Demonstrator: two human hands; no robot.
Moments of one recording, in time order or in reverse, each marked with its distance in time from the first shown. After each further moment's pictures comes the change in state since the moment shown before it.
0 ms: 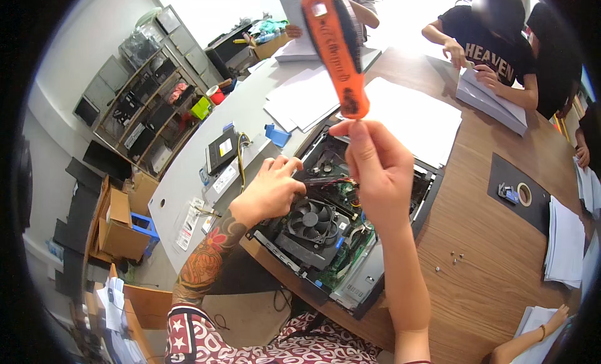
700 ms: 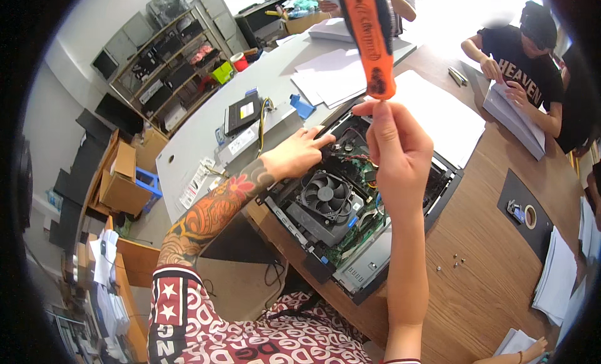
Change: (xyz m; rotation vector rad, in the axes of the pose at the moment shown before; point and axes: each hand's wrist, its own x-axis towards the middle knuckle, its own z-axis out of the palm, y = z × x) left_hand 0.024 -0.021 0.035 0.152 -0.035 0.144; right_hand -0.003 0.004 0.006 -0.011 -0.082 0.013
